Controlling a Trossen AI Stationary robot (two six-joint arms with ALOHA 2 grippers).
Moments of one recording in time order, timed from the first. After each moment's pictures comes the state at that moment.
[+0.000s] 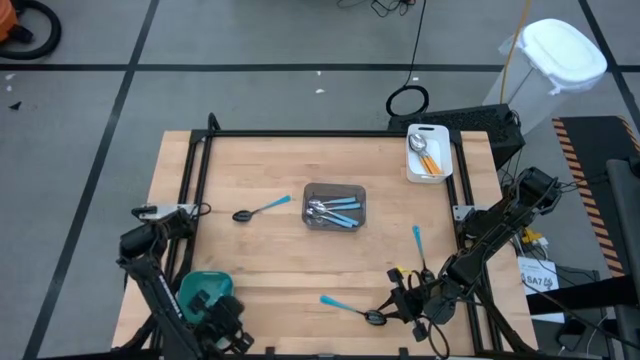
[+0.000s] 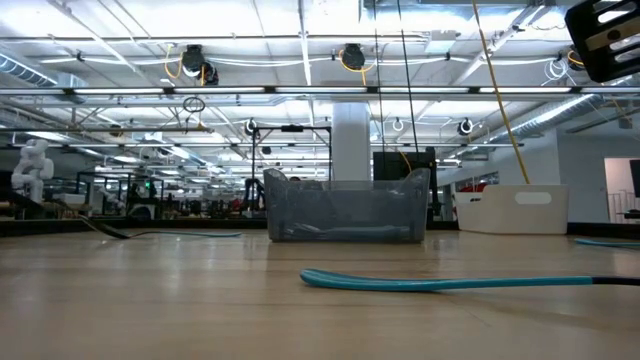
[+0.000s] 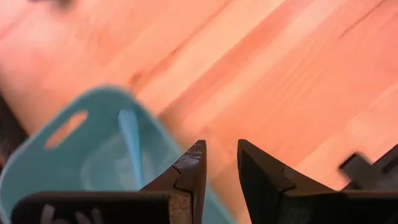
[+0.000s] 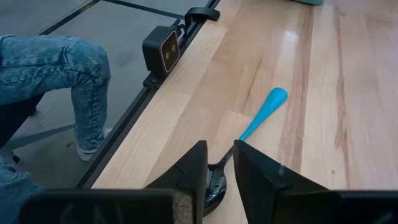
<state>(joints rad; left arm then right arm) -1.03 2.02 1.76 -1.57 -0.35 -1.92 0.86 1.46 0.65 0.19 0.40 0.30</state>
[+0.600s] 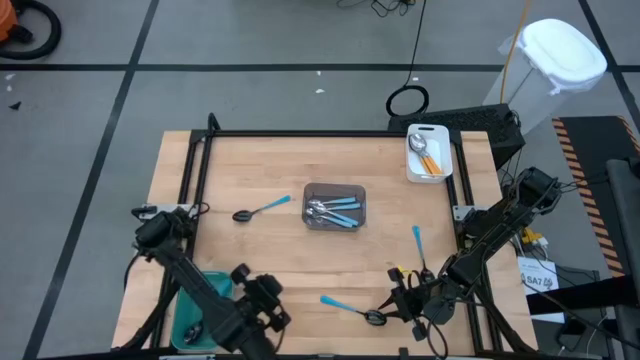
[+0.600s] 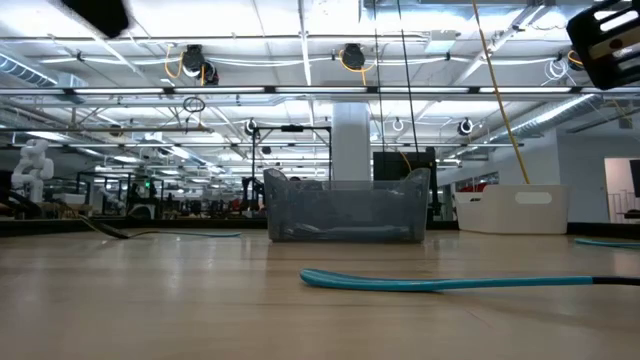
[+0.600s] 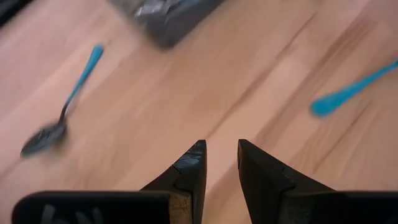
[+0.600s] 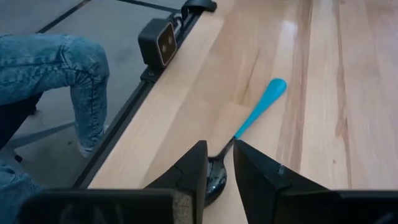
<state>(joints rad) -0.80 2.02 1.76 -1.45 -0.68 -1.55 0.86 1.46 0.65 0.16 0.40 0.34</state>
